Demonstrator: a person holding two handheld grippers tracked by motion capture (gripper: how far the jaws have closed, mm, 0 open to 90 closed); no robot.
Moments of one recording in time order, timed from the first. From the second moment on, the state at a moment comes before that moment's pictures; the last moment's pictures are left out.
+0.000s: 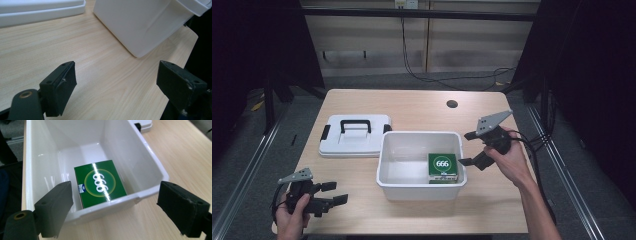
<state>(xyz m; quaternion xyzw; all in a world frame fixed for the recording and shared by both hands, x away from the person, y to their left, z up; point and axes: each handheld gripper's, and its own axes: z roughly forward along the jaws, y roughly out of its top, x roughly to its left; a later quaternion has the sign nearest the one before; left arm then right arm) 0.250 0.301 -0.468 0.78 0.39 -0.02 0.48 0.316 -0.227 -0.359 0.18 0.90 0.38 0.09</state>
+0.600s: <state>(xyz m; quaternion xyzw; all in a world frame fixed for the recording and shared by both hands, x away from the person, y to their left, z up) 0.249 0.302 -0.466 0.78 0.39 -0.02 0.49 0.277 -0.273 -0.376 0.24 0.86 0.43 0.14</state>
